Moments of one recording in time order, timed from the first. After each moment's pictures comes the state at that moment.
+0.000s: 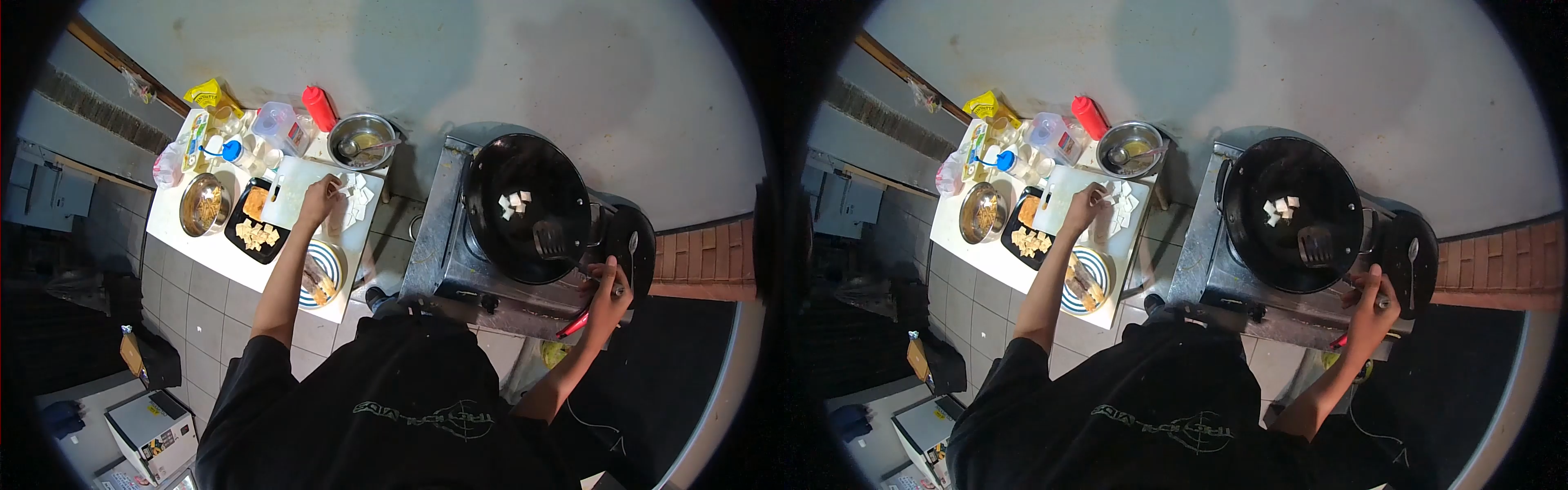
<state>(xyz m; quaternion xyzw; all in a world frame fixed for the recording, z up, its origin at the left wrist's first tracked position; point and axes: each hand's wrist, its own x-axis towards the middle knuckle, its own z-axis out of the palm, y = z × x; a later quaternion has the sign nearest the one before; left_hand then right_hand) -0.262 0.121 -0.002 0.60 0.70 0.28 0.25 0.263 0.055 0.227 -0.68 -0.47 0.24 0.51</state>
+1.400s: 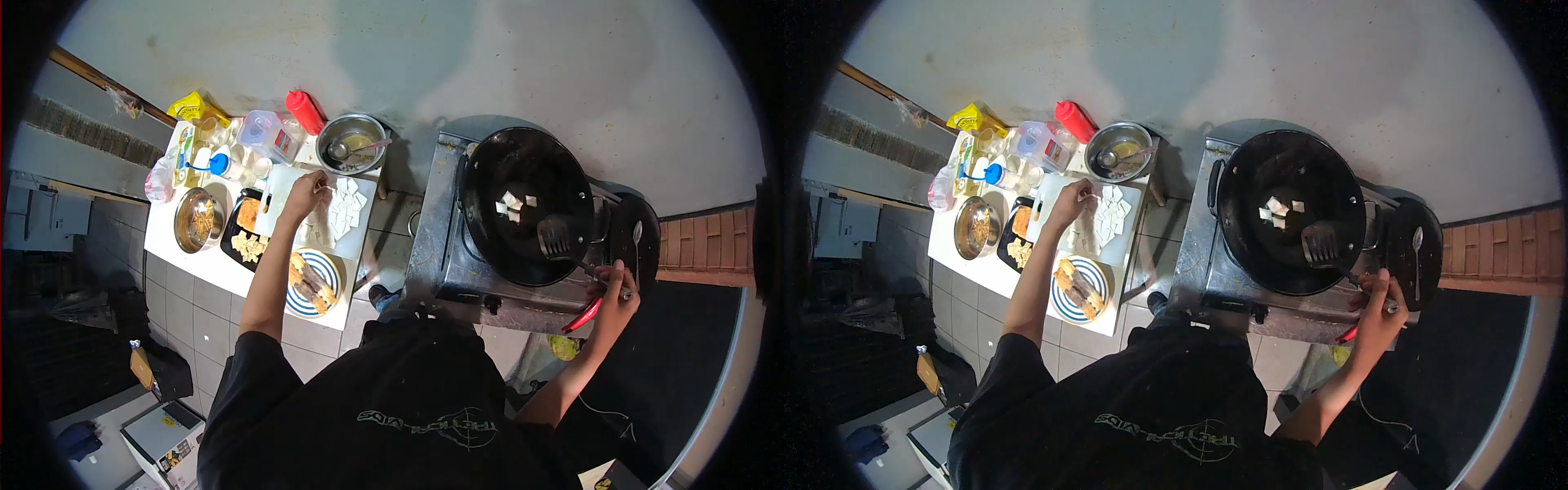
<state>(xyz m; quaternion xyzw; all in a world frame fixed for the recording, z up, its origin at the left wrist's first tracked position) -0.294 0.157 -0.003 0.68 0.66 0.21 0.24 0.268 0.057 0.222 -0.70 -0.45 0.24 0.50</state>
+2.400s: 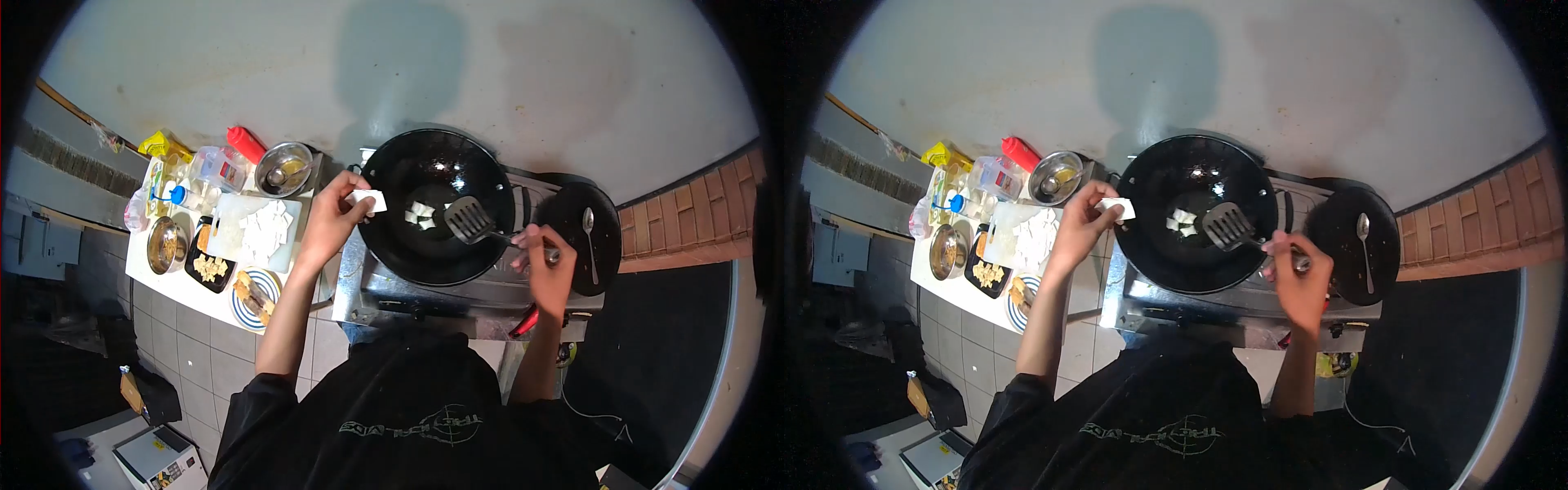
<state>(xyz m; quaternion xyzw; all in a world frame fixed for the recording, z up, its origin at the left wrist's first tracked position) 0.013 0.131 0.188 0.54 0.54 0.46 0.46 0.330 0.093 0.225 -0.58 -0.52 0.40 0.49</state>
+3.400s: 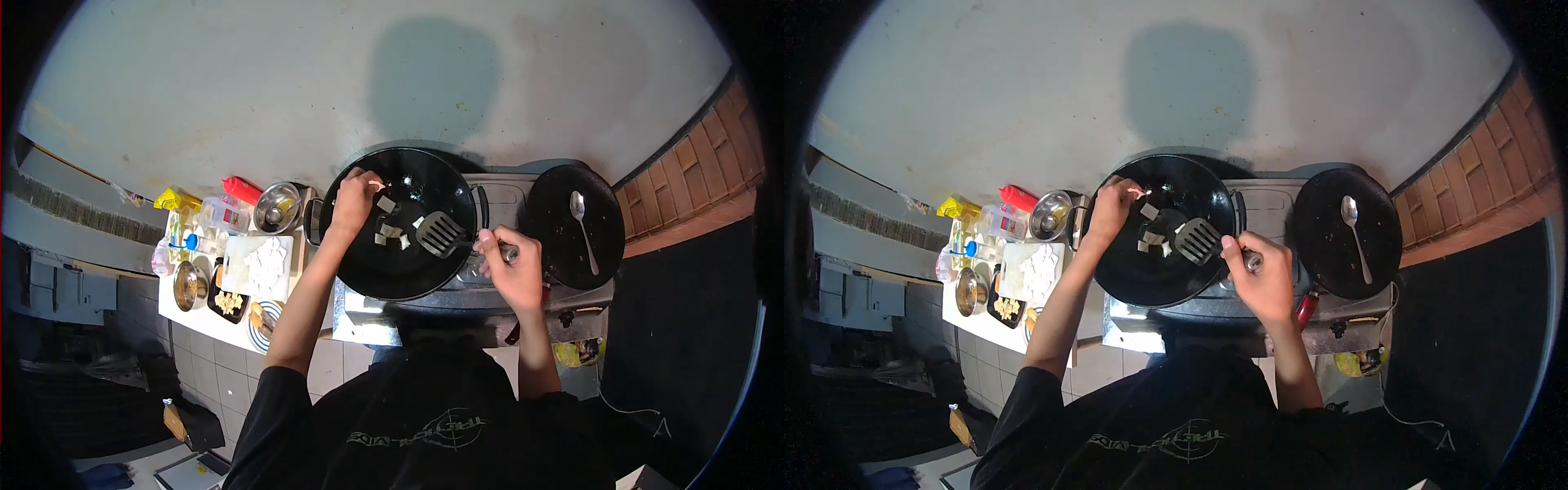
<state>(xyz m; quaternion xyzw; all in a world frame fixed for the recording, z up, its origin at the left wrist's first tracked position) 0.096 0.237 0.129 0.73 0.59 0.30 0.14 0.377 0.106 0.201 -0.54 -0.56 0.40 0.49</state>
